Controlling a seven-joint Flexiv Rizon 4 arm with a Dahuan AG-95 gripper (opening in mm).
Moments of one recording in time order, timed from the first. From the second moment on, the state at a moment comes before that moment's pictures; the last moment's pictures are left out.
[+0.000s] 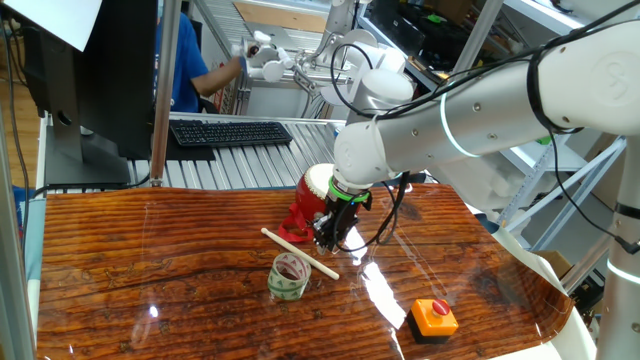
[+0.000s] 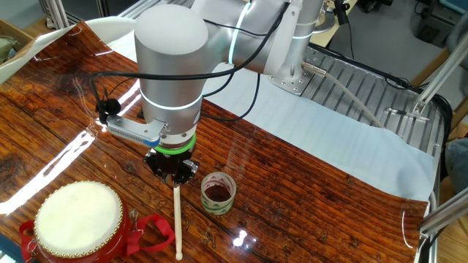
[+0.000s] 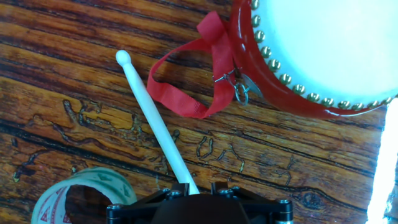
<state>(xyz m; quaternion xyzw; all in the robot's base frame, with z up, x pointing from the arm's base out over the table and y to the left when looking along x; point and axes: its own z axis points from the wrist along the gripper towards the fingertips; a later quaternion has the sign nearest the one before) 0.618 -0.028 0.049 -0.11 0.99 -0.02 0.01</state>
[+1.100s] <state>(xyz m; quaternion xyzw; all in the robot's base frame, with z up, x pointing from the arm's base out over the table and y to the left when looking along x) 0.618 -0.028 0.050 -0.09 1.00 -0.02 0.00</state>
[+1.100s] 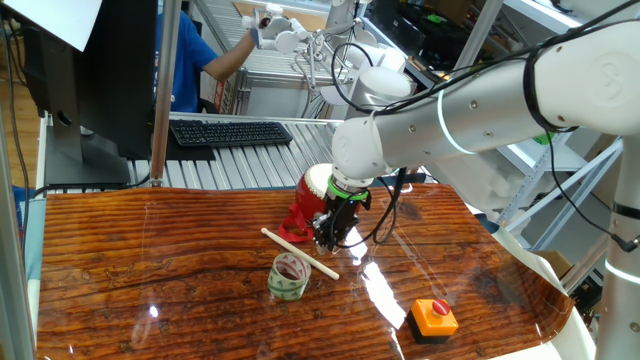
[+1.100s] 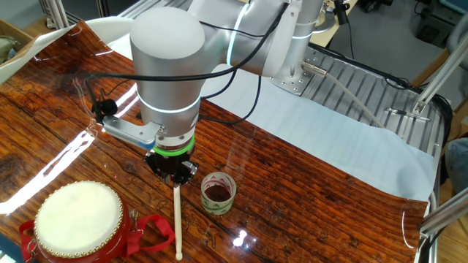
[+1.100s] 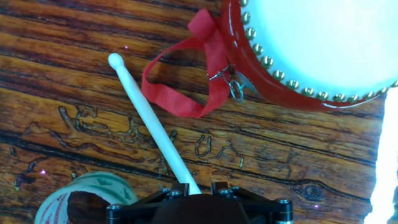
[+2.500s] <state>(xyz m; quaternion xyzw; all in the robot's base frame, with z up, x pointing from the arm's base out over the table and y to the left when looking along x) 0.627 -0.016 0.030 -0.12 0.99 -0.02 0.00</state>
